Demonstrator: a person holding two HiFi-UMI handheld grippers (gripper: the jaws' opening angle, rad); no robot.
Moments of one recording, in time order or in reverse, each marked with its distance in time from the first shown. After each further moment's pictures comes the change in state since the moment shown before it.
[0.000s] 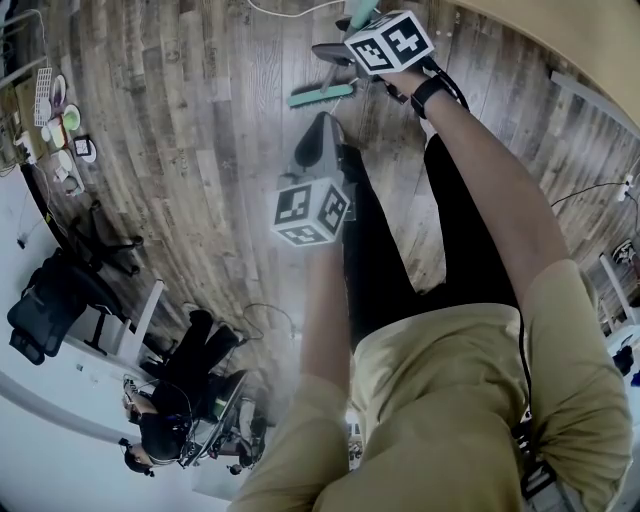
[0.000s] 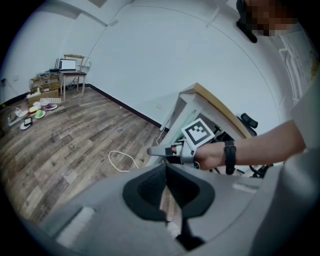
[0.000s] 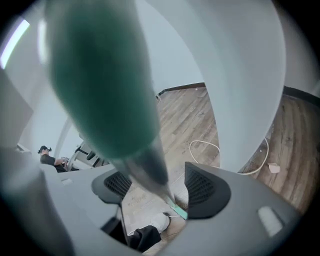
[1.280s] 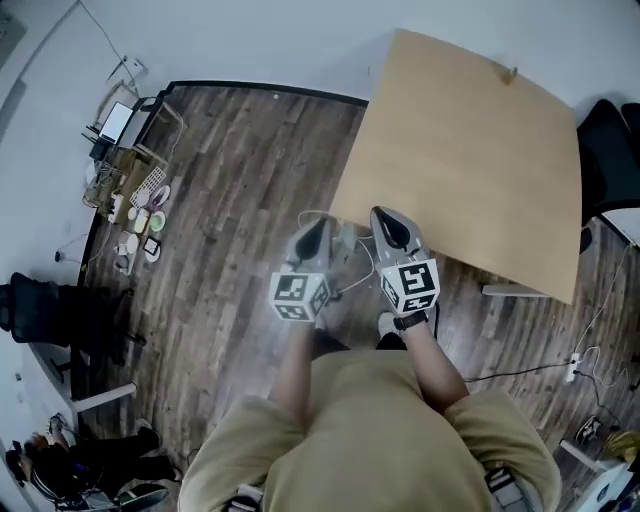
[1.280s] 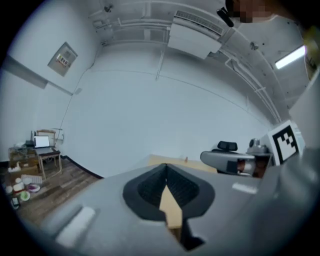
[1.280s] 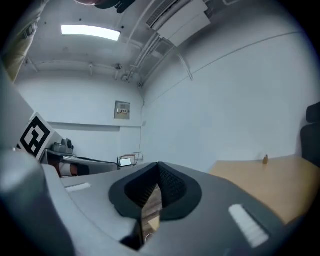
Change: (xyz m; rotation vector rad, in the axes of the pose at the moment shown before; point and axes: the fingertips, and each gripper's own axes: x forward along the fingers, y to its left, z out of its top) left arm -0.216 -0.308 0.315 0.397 -0.507 -0.093; right arm -0.524 0.292 0.194 -0.486 -0.860 -0.373
